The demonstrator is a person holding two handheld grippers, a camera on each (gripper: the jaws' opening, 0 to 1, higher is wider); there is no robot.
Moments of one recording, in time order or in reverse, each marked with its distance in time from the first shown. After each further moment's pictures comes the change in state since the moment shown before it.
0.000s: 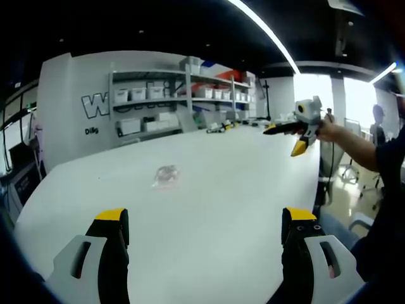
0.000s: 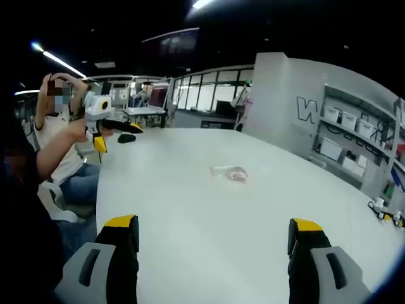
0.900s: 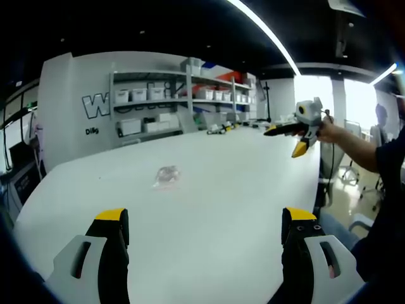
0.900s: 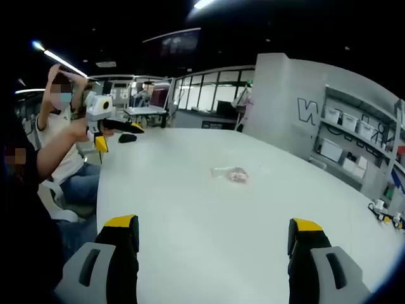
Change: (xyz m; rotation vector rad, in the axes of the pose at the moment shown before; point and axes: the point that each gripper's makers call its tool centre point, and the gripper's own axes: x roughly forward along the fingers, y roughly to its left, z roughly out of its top) left arm 0.000 0.003 0.001 -0.005 -0.007 -0.001; right arm 0.001 0.000 0.003 -0.008 -0.004 0.003
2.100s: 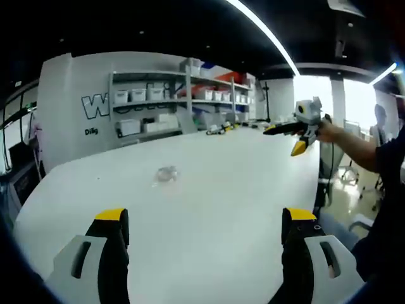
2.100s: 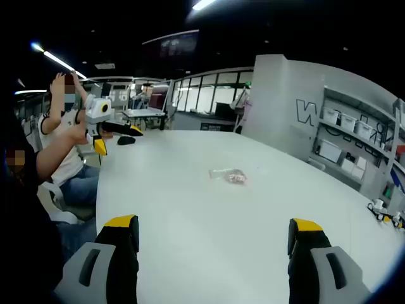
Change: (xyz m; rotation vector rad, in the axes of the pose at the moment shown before) left arm 0.001 -0.002 -0.001 -0.002 0.001 -0.003; right arm -0.001 -0.002 0.002 0.000 -0.008 -0.008
